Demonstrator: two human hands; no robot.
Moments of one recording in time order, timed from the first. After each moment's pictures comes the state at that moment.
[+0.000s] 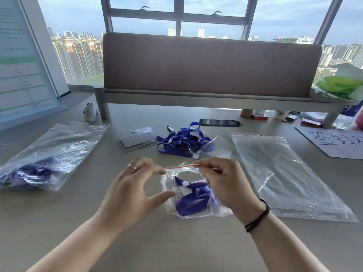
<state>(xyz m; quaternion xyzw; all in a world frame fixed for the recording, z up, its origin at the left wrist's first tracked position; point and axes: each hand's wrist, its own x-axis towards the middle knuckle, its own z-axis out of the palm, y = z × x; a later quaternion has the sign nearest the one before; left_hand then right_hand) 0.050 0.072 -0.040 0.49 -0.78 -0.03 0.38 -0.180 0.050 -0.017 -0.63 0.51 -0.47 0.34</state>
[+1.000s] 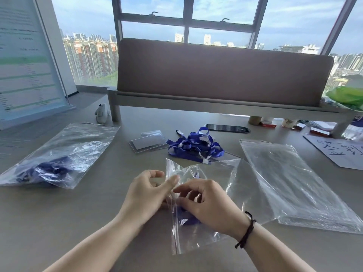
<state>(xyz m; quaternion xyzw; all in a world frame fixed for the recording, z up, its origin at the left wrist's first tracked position) 0.033 0.065 -0.043 0.61 -0.45 -0.44 0.48 -0.139 0.068 -0.026 -0.76 0.47 -0.30 0.34</state>
